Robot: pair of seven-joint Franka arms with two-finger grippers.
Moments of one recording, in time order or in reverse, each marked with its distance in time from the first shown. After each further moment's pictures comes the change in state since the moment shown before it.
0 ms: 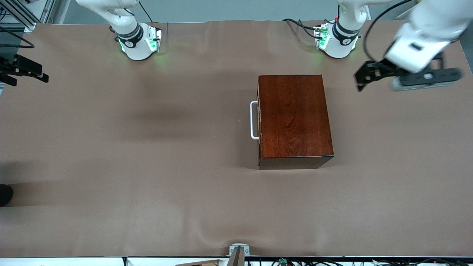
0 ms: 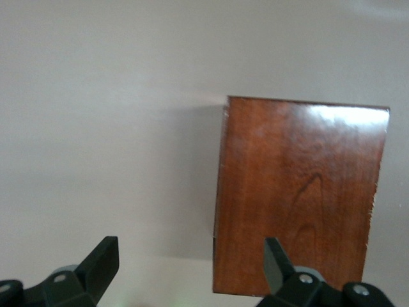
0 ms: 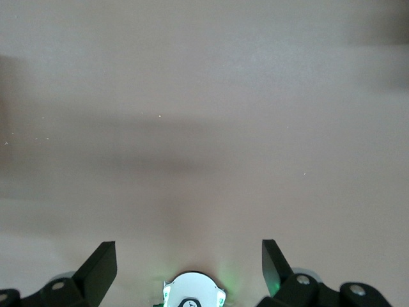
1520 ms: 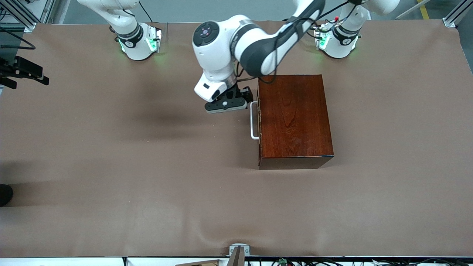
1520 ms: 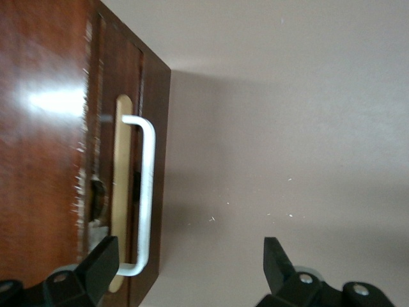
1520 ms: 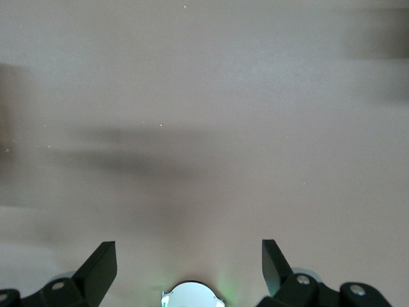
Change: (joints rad) left arm -0.881 0.671 0.259 0.396 0.219 0.186 -0.662; right arm -0.086 0.000 0.096 -0.002 0.000 0.027 -0.001
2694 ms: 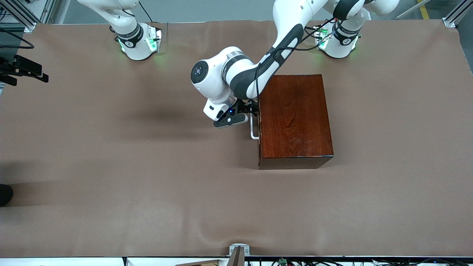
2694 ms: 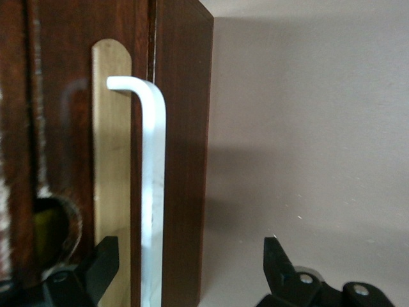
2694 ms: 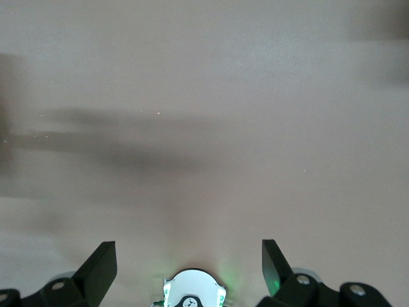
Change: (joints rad) left arm -0.027 0.154 0.042 -0.003 0.070 -0.090 0.008; right arm -0.019 0.002 0.005 -0.002 0.000 -0.035 0.000
